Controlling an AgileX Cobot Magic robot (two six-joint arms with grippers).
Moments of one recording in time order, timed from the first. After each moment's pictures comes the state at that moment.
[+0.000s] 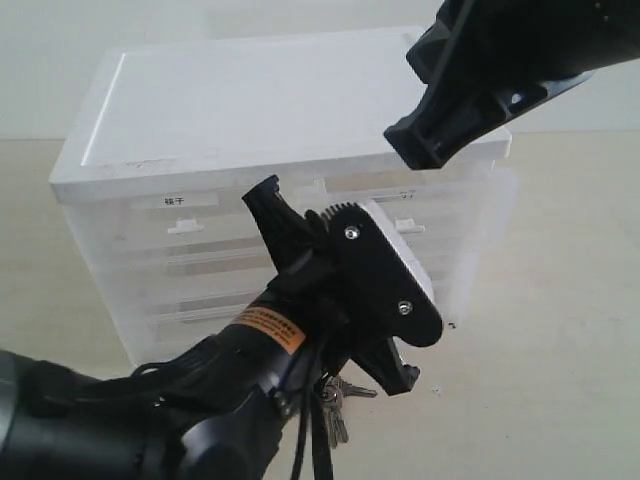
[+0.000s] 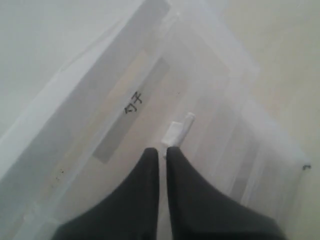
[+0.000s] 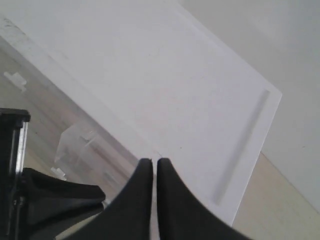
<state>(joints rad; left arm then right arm) -1.18 1.80 -0.75 -0.83 -0.95 1.16 0.95 1.13 -1.13 -0.57 0.76 0.19</state>
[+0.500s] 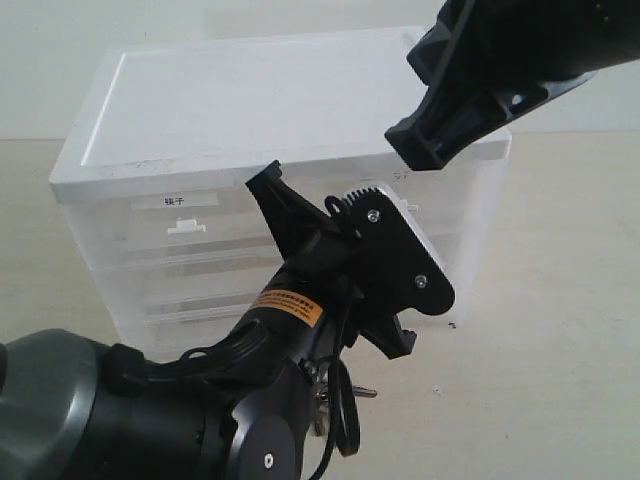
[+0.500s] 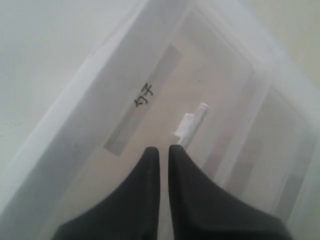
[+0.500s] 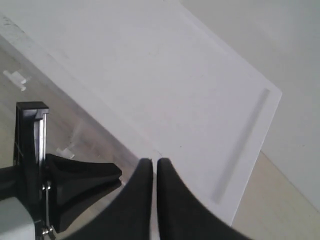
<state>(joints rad) -1.16 1.88 -0.84 -0.94 -1.03 1.28 0.95 1.13 -1.13 -0.57 0.76 0.19</state>
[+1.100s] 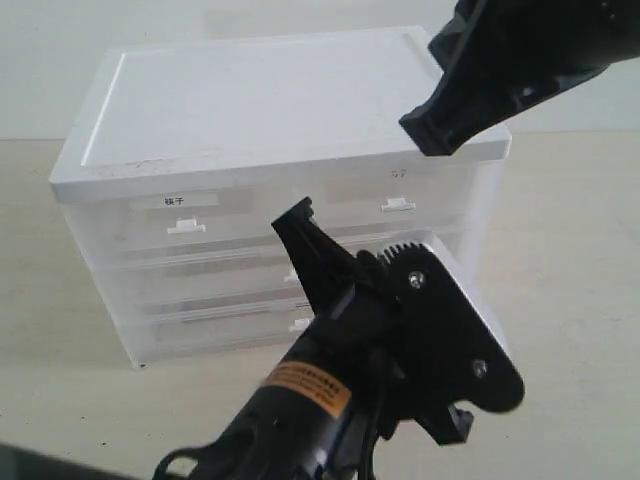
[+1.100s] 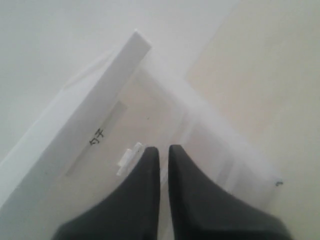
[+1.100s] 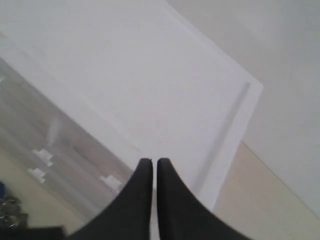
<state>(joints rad) -1.34 1.82 -0.81 -1.04 -1.03 1.28 0.93 1.13 -1.12 -0.67 0.77 0.28</state>
